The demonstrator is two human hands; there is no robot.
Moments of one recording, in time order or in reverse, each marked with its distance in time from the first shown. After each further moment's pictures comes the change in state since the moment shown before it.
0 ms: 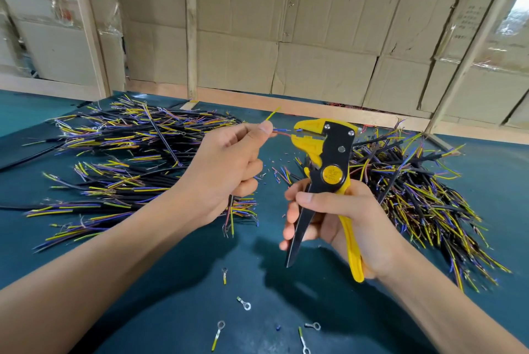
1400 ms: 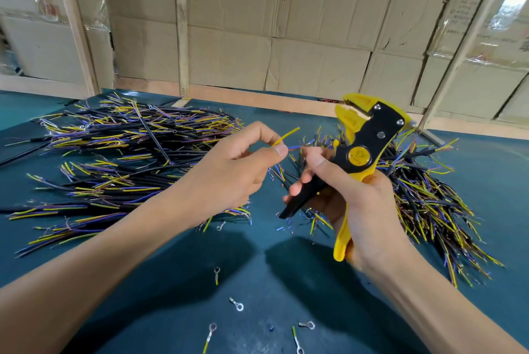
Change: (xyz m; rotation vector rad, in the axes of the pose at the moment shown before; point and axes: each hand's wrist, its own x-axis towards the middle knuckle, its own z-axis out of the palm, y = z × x) left_hand -0.006 0.000 0.004 0.329 -0.202 0.005; right_hand 0.004 0.002 0.002 0.030 0.304 -0.332
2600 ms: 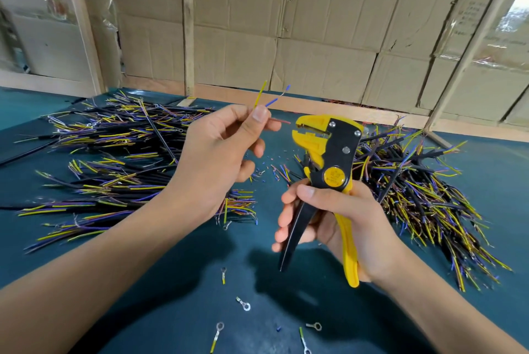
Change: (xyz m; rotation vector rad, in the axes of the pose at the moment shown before) left_hand 0.006 -0.004 -0.007 -0.313 0.313 0.235; right_hand -0.008 -0.001 0.005 -0.013 -0.317 0.305
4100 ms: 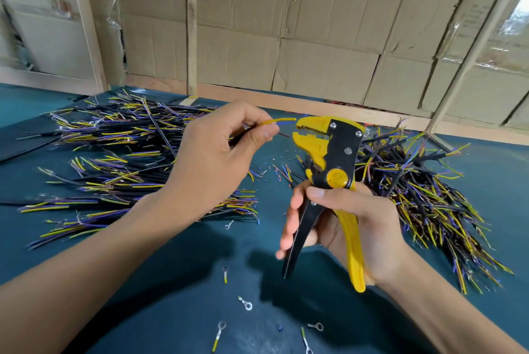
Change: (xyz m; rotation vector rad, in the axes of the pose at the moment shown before) left_hand -0.002 0.002 -0.010 0.675 0.017 0.458; right_hand -0.004 -0.007 0.005 0.044 -0.051 0.057
